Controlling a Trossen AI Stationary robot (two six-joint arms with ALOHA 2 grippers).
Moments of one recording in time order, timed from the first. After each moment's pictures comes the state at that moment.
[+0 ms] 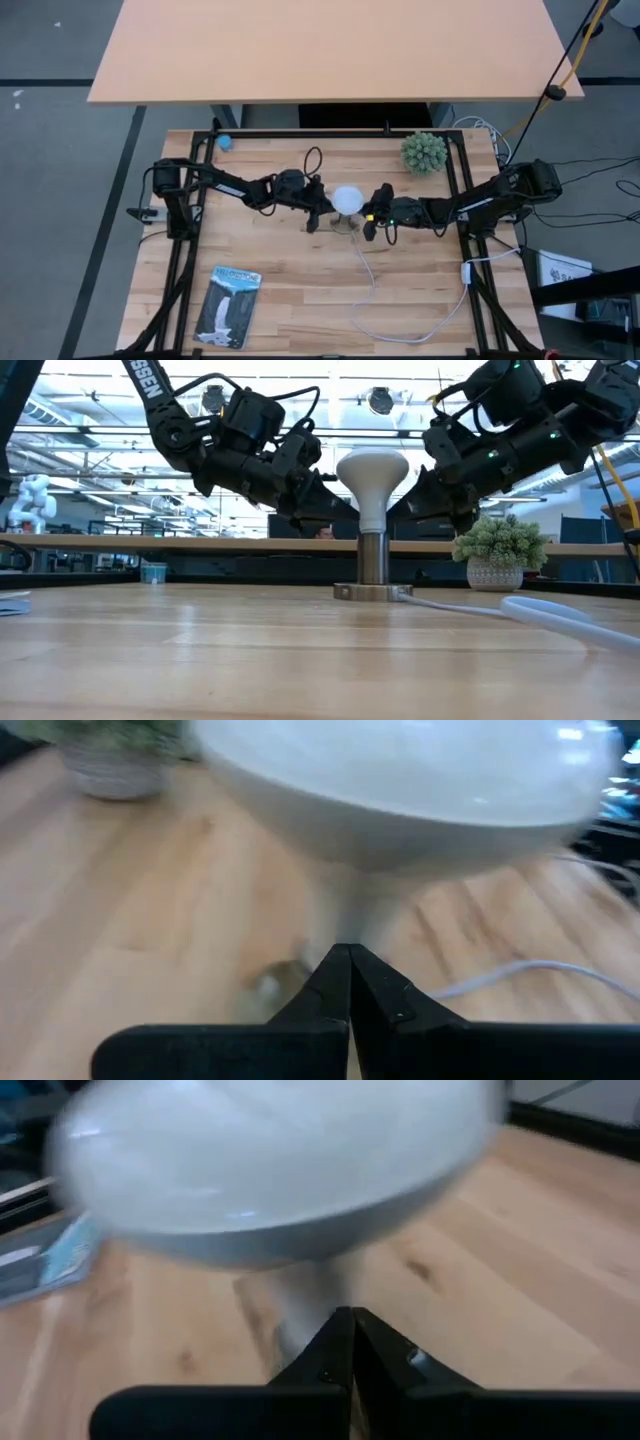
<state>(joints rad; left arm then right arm) 0.20 1.82 0.79 0.69 0.33 -0.09 0.04 1.45 0.44 0.63 0.35 0.43</state>
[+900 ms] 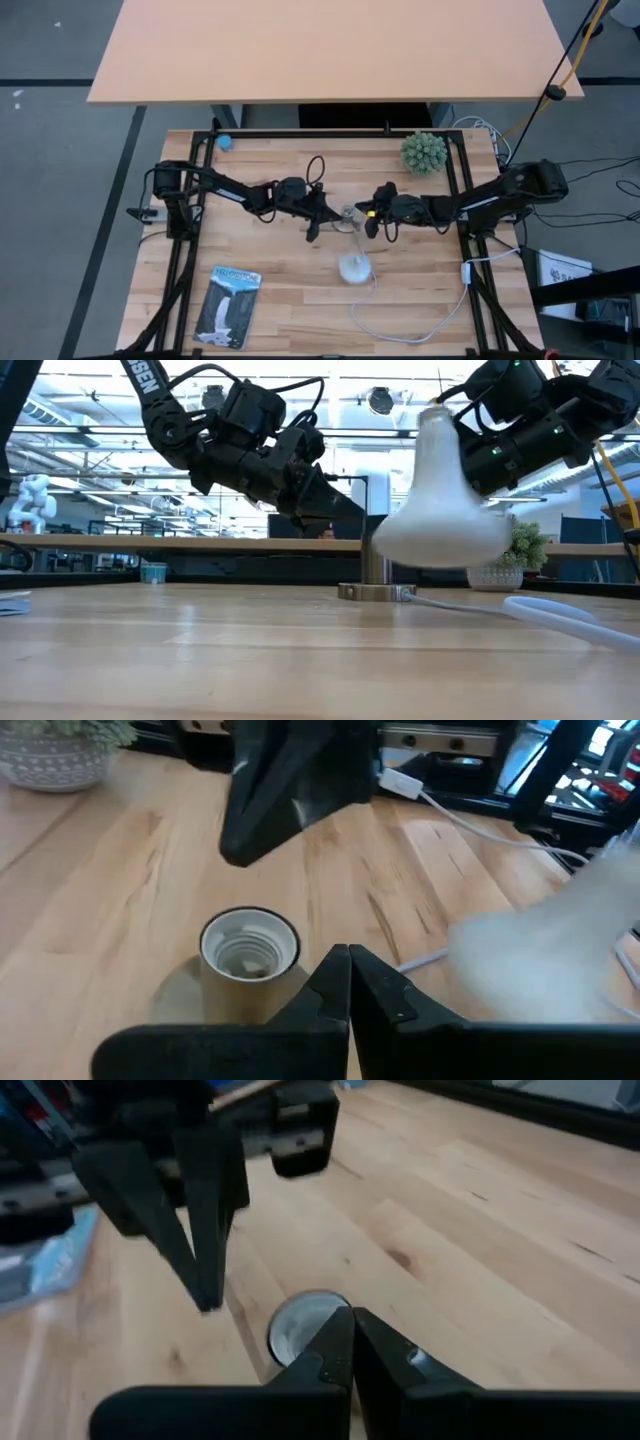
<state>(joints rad) 0.15 1.82 0.79 0.69 0.32 -0.11 0.03 1.40 0.44 0.54 0.36 0.48</state>
